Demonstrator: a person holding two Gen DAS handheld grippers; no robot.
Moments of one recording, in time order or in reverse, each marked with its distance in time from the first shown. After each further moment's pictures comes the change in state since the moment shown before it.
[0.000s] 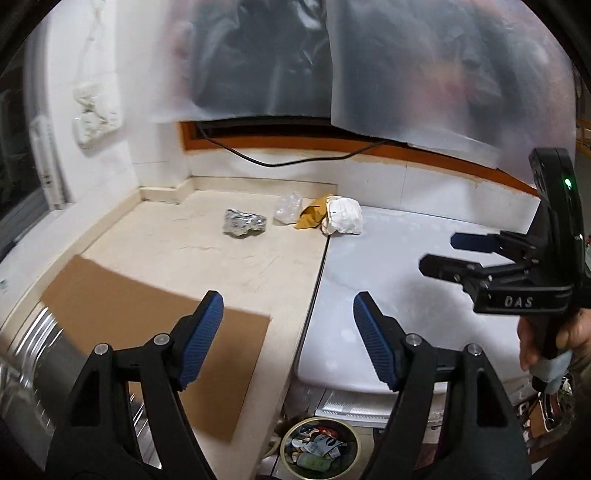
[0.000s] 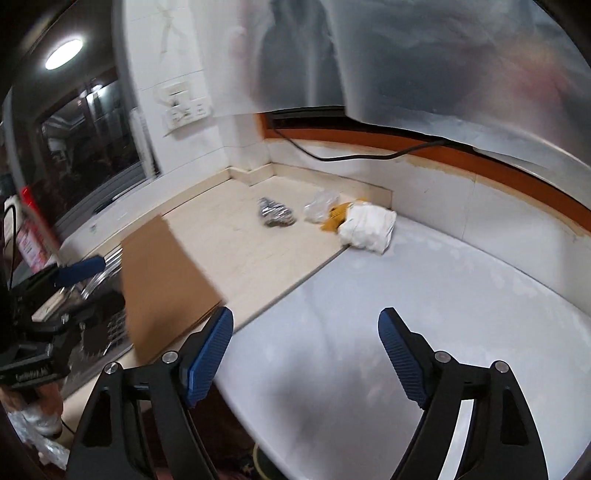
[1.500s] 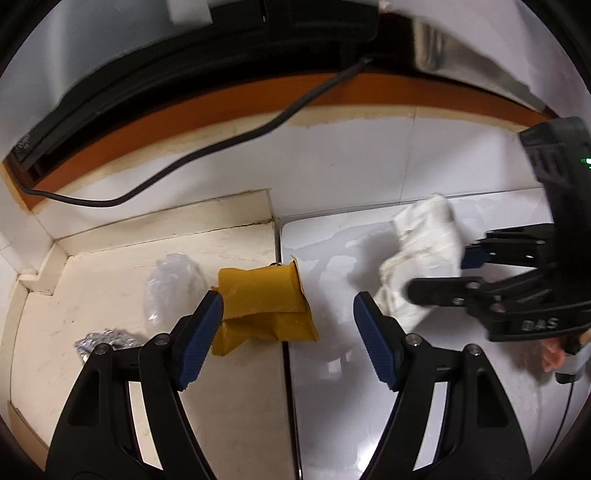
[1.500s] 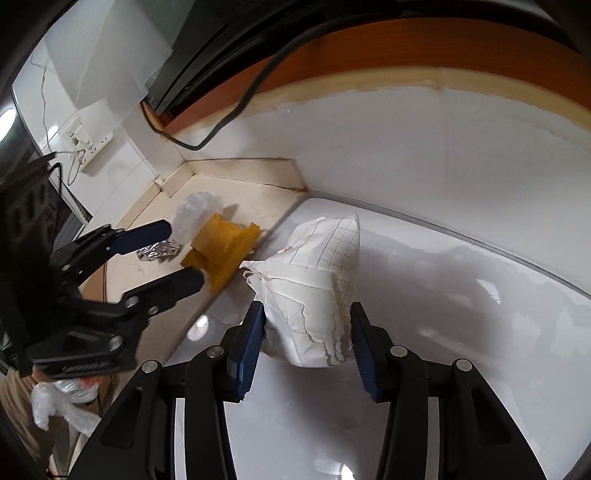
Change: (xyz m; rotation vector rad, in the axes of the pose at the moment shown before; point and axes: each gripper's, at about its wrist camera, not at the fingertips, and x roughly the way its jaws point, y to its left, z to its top) left arm 0.305 -0.079 0.101 0.309 0.153 -0.187; right arm 0.174 -0.177 0.036 0.224 0.136 0.053
